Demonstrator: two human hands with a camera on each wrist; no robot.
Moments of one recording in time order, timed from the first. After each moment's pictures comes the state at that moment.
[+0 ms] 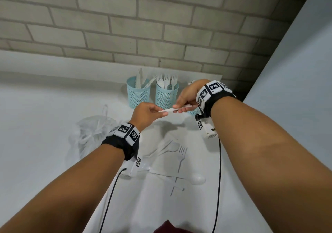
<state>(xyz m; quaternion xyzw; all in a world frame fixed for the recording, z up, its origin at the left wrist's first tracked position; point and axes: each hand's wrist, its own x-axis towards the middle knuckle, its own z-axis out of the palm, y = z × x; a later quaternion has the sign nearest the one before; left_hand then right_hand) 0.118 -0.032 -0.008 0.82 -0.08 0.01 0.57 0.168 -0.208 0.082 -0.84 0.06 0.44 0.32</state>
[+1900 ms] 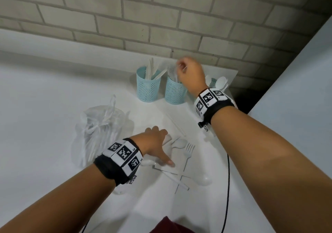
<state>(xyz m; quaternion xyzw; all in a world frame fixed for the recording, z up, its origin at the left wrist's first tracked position) 0.046 -0.023 -0.007 0.93 -0.17 -0.30 0.12 0.188 -0.170 0.058 -0.92 -0.11 -0.24 0.30</state>
